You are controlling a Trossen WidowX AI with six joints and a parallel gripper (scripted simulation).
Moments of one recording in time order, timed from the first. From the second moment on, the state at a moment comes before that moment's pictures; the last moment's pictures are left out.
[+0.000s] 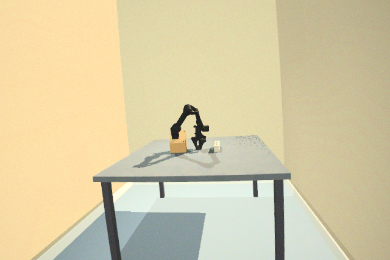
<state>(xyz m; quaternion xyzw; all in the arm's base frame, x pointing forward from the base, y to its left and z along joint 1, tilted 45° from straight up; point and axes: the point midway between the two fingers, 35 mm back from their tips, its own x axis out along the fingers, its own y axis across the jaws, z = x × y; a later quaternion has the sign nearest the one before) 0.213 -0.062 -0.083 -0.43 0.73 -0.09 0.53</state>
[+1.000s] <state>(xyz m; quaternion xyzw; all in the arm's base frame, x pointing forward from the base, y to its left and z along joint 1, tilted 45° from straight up) 0.211 -0.056 -0.076 -0.43 0.73 -0.09 0.52</state>
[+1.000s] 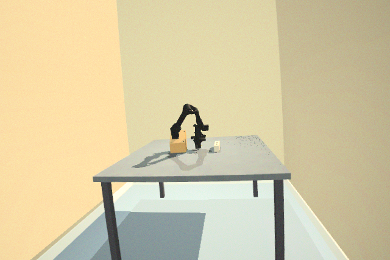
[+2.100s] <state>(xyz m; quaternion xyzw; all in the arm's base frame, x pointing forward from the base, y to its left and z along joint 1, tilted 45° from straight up) 0.231 -0.048 -0.047 -0.35 0.72 -0.17 0.58</state>
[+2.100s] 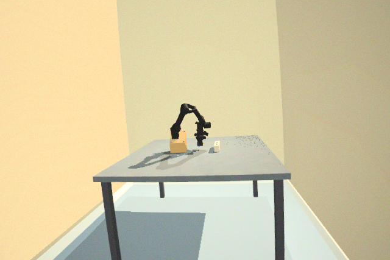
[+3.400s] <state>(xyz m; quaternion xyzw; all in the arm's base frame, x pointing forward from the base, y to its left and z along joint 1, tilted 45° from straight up) 0.274 -0.091 -0.045 -0.23 0.67 -0.30 0.64</state>
